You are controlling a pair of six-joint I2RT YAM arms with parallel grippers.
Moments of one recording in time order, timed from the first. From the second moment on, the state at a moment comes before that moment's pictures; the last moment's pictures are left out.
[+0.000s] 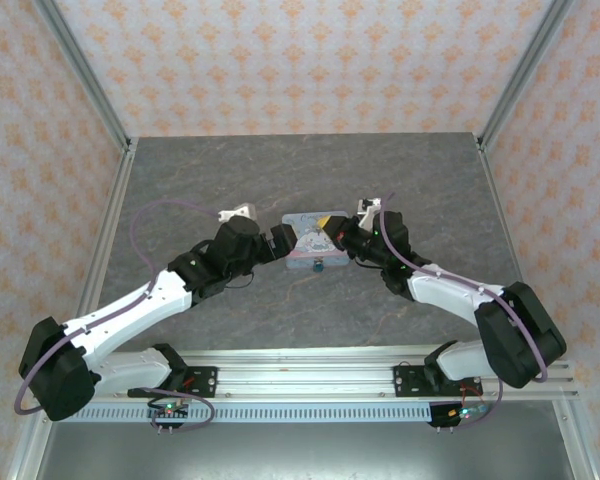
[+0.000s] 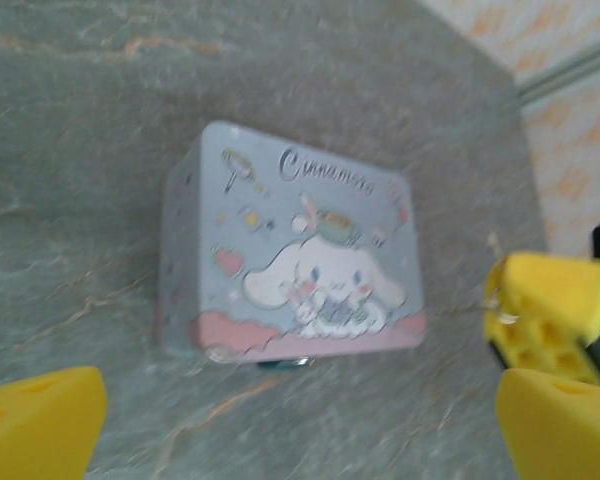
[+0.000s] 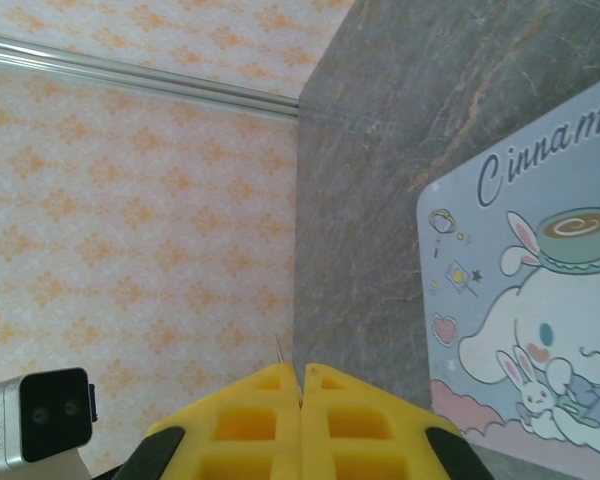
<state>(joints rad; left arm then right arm) -0.69 1.15 0.82 -0.31 -0.15 -0.93 0.54 1.35 0.59 0.51 -0.37 1.24</state>
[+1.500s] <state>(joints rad) -0.84 1.65 0.70 0.17 -0.17 -0.68 0.38 1.47 0.58 0.38 -0.46 1.27</state>
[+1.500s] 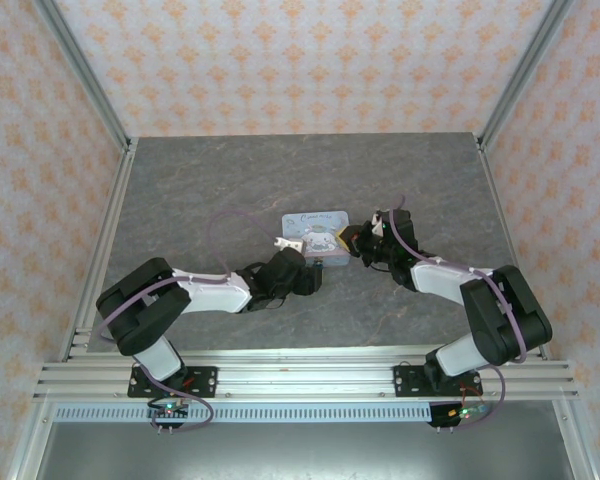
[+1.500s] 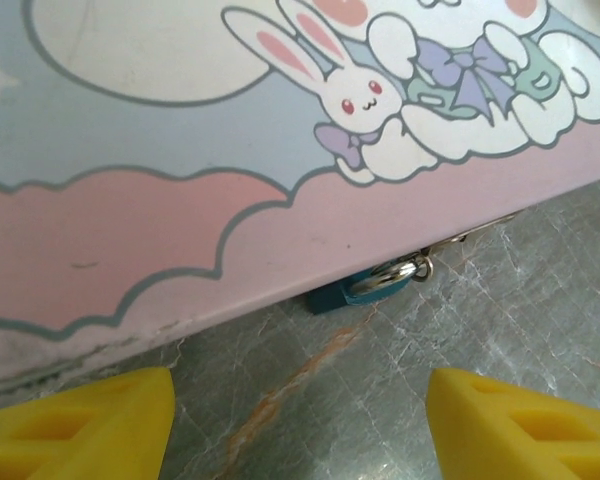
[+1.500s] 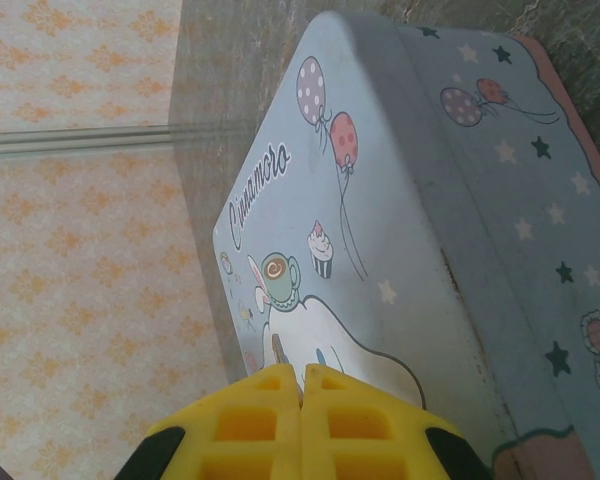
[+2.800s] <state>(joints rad) -0.84 1.81 0.76 0.37 -0.15 -0.69 0.38 1.47 0.57 0.39 -0.46 1.24</state>
